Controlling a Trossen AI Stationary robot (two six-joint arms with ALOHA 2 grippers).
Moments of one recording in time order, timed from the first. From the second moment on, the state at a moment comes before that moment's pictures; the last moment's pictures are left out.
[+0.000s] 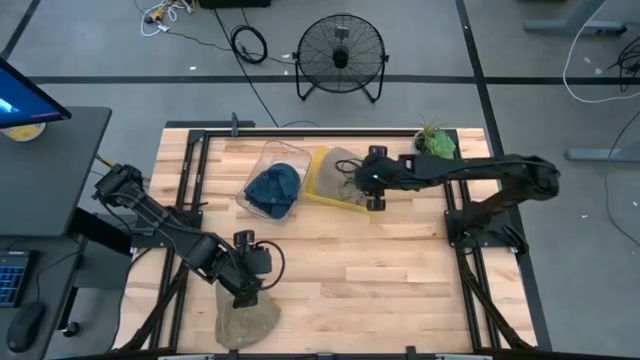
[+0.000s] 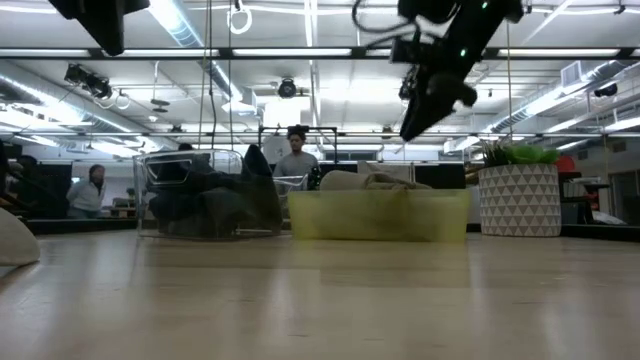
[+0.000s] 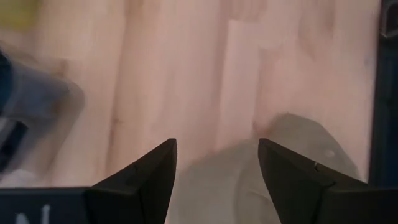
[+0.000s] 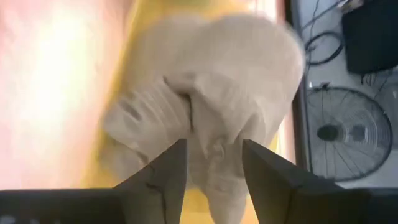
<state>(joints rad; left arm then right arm) -0.63 1.49 1.27 -0.98 -0.30 -0.70 -0.16 1.41 1.05 -0.60 0.31 -0.34</state>
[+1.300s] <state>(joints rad) -0.82 1.91 1.27 -1.24 -0.11 -1.01 0.04 1.32 1.05 -0.56 0.29 -0.09</state>
